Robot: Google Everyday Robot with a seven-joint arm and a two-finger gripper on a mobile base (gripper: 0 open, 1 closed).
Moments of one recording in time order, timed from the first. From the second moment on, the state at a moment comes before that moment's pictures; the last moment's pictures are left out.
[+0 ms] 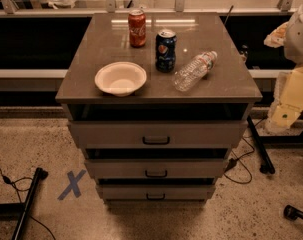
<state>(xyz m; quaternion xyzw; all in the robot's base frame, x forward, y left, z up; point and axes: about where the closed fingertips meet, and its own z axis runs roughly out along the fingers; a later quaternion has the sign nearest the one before) 0.438 -0.217 0.976 -0.60 0.78 -0.03 0.16</state>
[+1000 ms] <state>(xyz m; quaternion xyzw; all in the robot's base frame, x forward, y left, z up) 0.441 -0.217 0.925 -0.61 0.77 0.01 0.18</state>
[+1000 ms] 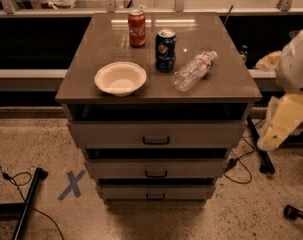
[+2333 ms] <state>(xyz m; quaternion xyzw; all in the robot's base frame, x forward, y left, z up) 0.449 -0.225 0.737 -0.61 0.77 0.09 0.19</state>
